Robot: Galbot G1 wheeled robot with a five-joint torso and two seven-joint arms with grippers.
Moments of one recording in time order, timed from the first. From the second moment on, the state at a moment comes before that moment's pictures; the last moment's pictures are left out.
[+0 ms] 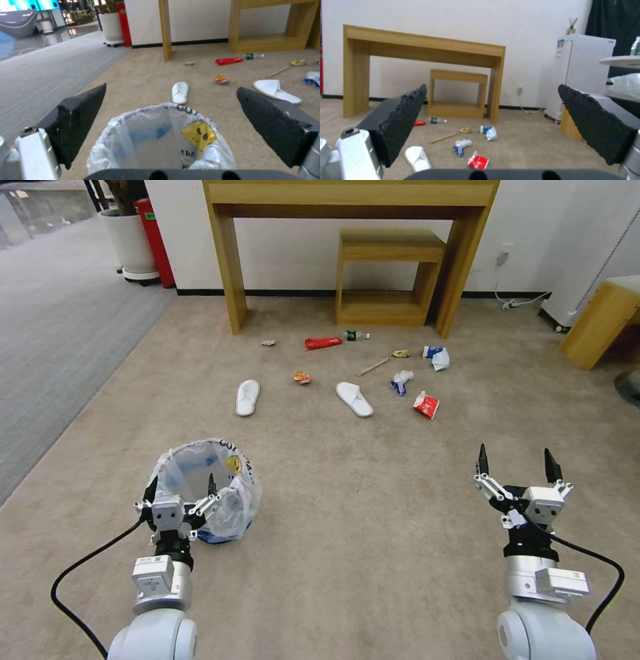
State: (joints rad) left arm 1.59 -1.61 -0.63 -2.22 0.11 0.12 -0.05; right arm -1.56 1.50 0.73 2.15 0.04 0.24 0.07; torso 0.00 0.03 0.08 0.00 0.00
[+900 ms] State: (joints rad) left arm 1.59 -1.61 -0.63 -2.22 0.11 0.12 -0.05; right arm -1.56 1.51 0.72 2.15 0.03 0.24 0.06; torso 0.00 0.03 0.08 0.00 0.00
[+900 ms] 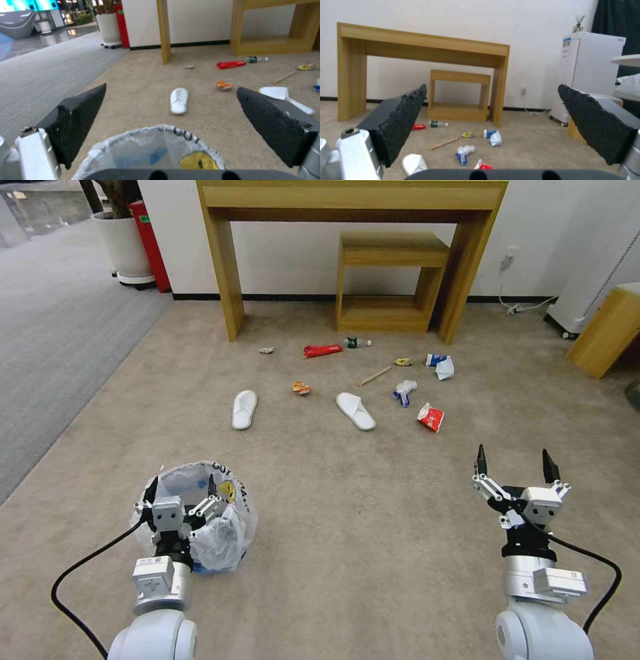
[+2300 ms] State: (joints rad) left arm 1.59 -1.61 -0.63 -2.22 0.11 0.12 -0.05; right arm -1.53 1.51 0.71 2.15 0.04 0.24 0.11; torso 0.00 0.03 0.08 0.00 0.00
